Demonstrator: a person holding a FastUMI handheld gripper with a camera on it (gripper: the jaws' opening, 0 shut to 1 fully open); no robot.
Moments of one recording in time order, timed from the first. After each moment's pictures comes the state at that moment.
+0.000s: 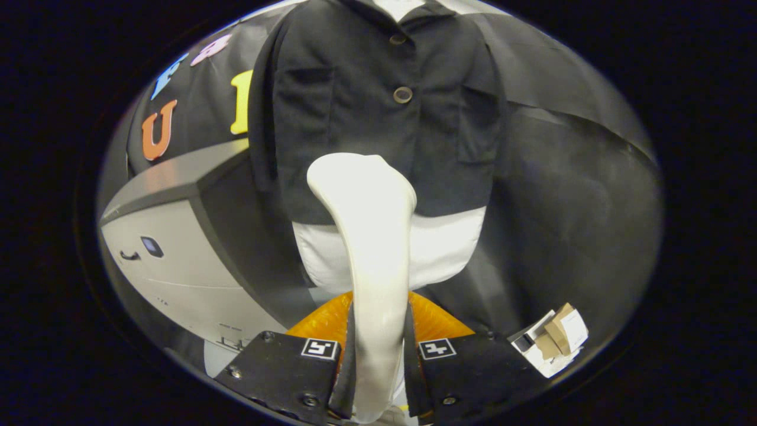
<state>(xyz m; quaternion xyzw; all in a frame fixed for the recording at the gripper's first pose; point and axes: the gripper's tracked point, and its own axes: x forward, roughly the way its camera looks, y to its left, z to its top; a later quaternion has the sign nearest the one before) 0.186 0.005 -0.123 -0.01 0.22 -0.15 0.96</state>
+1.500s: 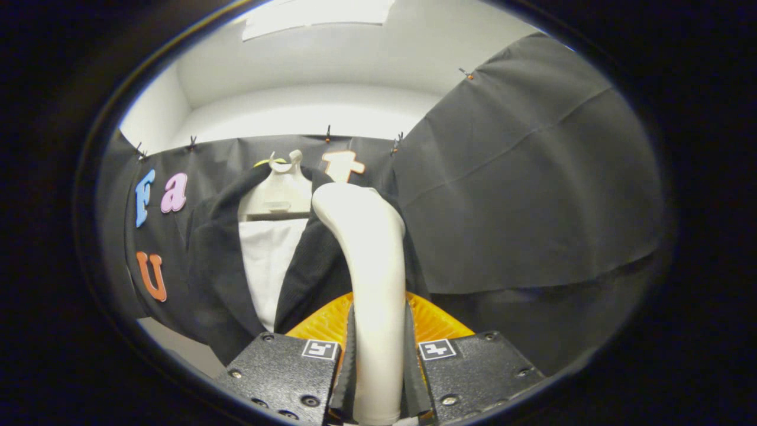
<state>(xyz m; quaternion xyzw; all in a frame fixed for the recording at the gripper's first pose) 0.235 -0.128 0.290 0.02 -0.18 -0.09 0.98</state>
